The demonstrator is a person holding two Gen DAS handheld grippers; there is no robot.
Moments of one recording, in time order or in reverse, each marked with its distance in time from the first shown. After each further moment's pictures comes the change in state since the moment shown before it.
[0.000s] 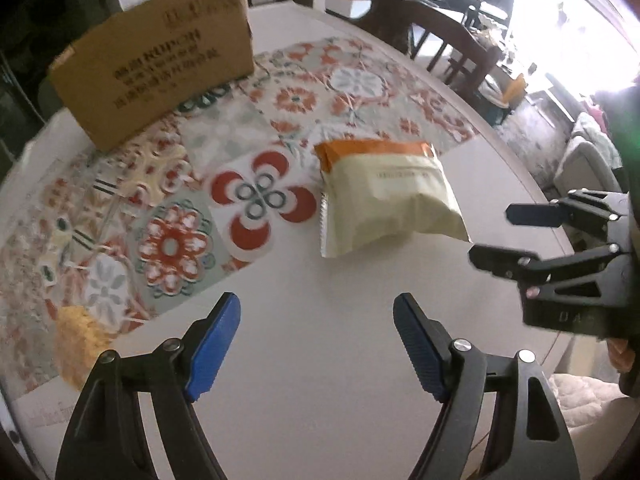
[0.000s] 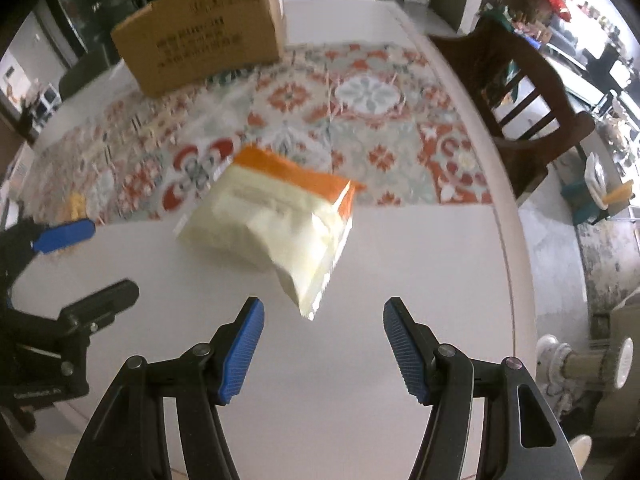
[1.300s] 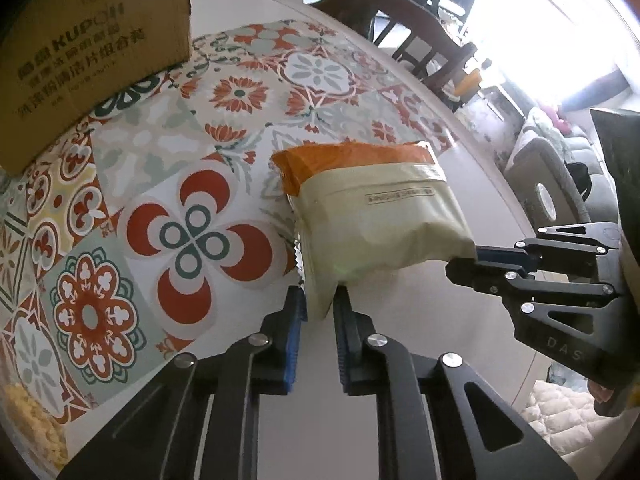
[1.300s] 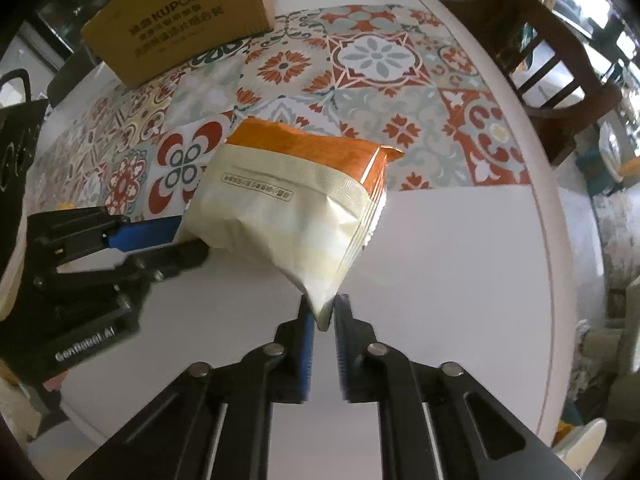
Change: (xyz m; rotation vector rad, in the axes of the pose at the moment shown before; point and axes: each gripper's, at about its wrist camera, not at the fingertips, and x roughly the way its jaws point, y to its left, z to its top) left arm 0.051 0.008 0.043 0.045 0.026 -0.211; right arm 0.027 -0.003 0.018 0.079 0.037 0.032
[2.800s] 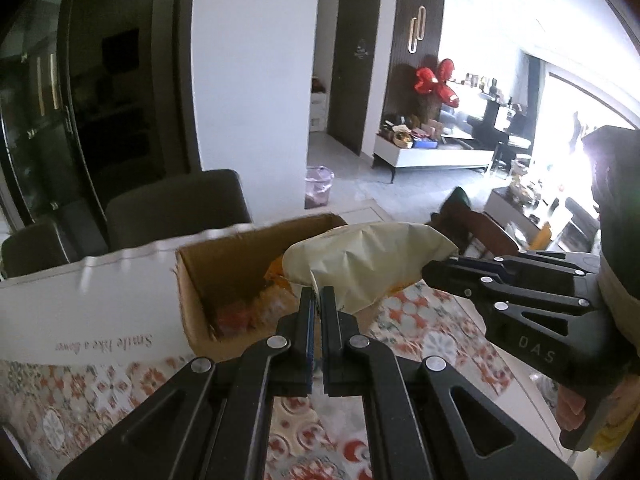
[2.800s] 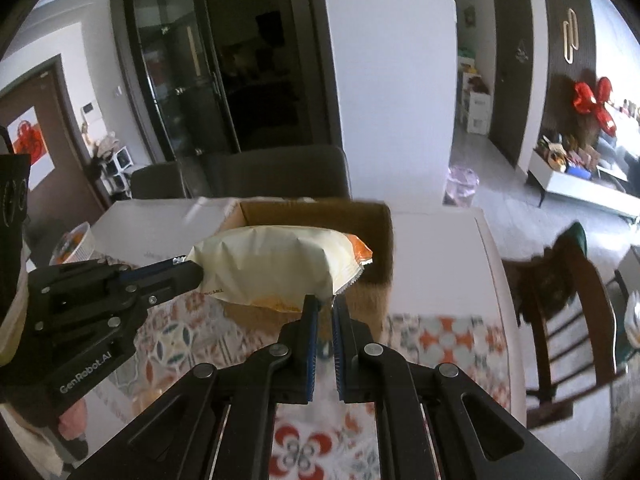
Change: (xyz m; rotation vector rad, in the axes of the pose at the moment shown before) left arm -0.222 0.097 0.128 -0.129 -0.556 0.333; right arm -0.147 0.115 0.210 -0.262 -0.560 0.151
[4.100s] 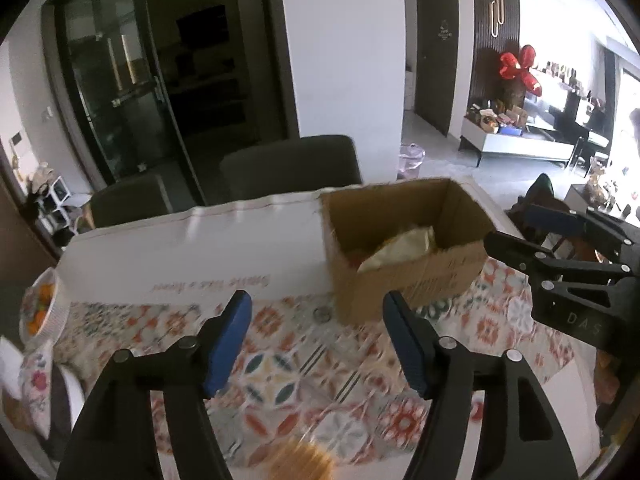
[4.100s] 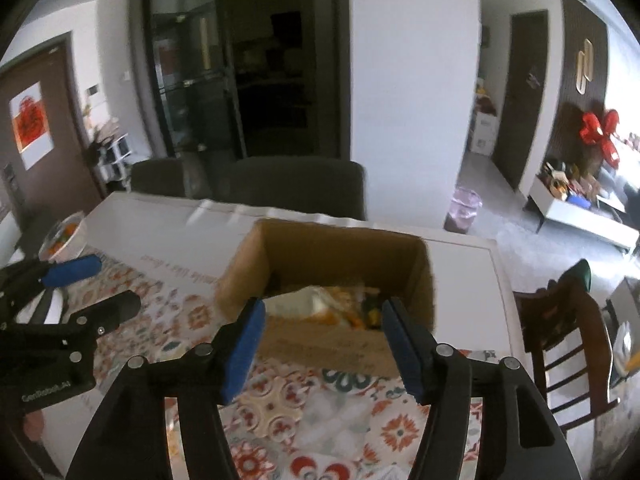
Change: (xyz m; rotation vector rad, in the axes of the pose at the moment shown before) left arm -0.076 0.068 -0.058 -0.087 0.104 0.312; right arm 0.005 0.075 0.006 -0.104 -0.004 -0.024
